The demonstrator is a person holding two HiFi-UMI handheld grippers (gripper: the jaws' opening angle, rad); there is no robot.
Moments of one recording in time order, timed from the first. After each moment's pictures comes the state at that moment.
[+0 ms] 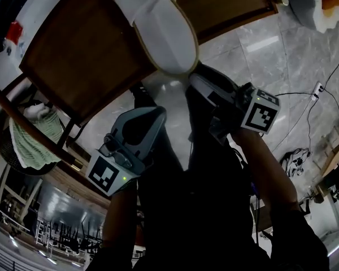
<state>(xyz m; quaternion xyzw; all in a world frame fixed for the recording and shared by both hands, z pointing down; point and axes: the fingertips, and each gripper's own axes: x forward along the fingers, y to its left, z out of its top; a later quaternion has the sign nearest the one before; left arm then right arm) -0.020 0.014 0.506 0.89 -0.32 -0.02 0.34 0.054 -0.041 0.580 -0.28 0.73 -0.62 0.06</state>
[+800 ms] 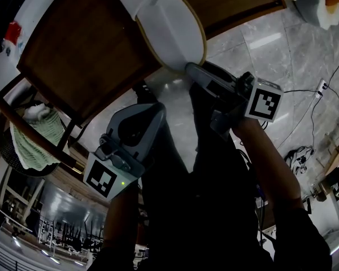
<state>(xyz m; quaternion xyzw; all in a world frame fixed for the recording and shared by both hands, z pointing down) -0.034 0.003 0.498 0.90 -0.33 -0.04 0.30 0.032 -0.046 0.596 -0.25 0.70 -0.66 0.07</state>
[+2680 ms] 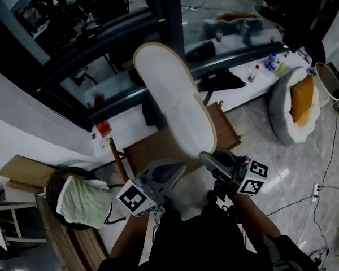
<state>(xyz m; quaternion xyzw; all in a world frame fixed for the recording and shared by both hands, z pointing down) -0.049 -0.027 0.182 0.96 -0.28 -0.03 0.05 -0.003 -0.064 0.169 -0.13 0.93 -0.29 0.19</state>
